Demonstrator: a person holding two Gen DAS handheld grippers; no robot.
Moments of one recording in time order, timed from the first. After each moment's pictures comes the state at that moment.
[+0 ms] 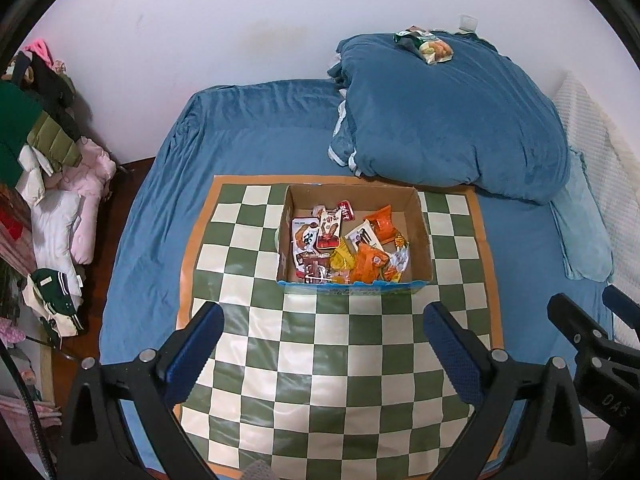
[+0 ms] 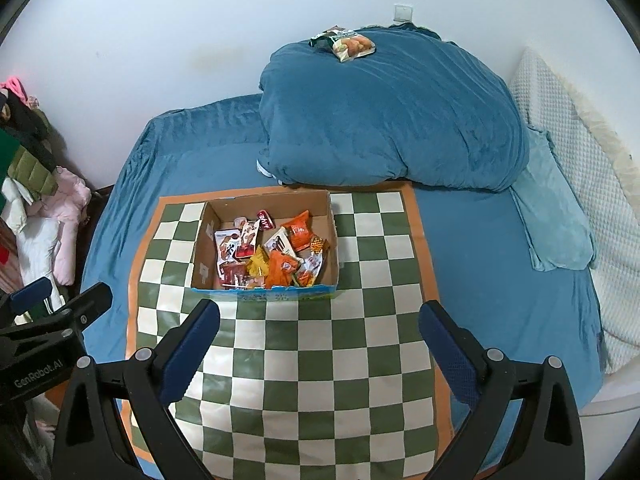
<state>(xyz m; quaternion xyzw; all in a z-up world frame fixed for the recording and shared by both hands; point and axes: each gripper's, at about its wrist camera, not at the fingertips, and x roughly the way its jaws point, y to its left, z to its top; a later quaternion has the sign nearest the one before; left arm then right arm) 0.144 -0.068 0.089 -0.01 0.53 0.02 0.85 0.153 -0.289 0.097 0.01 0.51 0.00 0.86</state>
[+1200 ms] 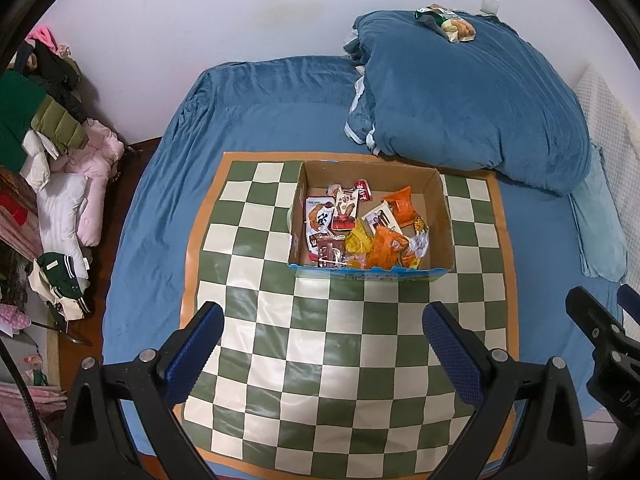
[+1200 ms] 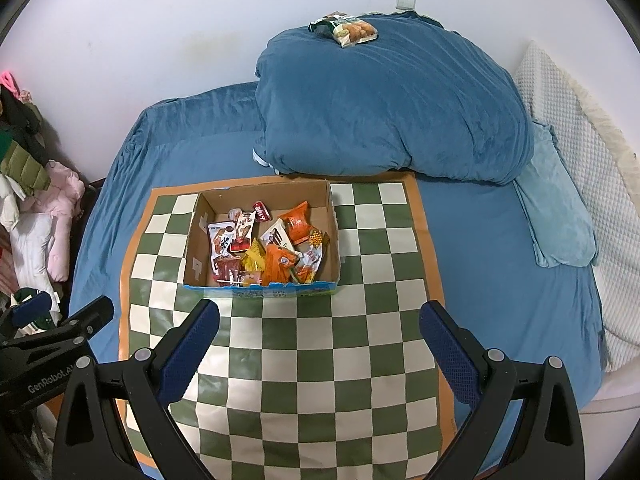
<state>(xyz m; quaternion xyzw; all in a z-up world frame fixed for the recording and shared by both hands) 0.159 -0.062 0.053 -0.01 0.56 0.05 0.82 0.168 -0.281 0.066 0.00 0.53 0.00 0.85</state>
